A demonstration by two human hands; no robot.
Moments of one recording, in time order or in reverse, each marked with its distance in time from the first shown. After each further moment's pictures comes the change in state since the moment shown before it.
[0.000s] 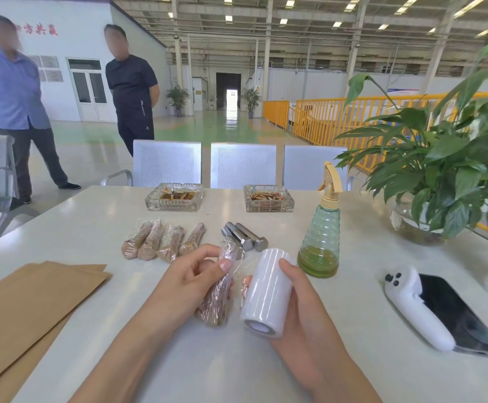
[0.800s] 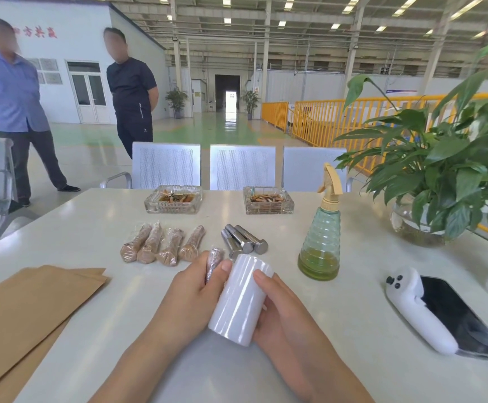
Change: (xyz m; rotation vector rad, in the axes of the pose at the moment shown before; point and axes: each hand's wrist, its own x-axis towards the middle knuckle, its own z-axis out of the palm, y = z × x) left_hand 0.005 -0.022 0.004 0.445 0.178 0.070; right_hand 0.004 0.012 0.008 -0.205 -0.142 -0.035
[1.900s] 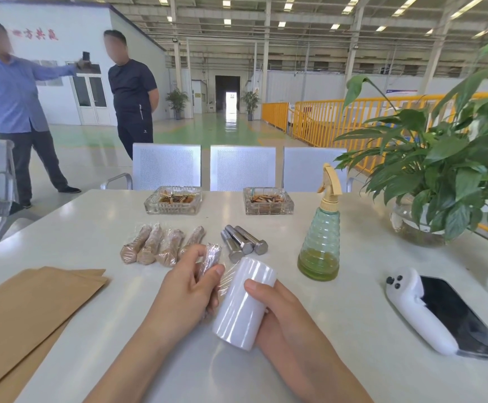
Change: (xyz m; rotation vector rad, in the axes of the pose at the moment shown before) left_hand 0.002 0.003 -0.005 -0.208 -0.017 -0.012; right_hand -0.005 -0.005 0.005 0.077 -0.032 0.007
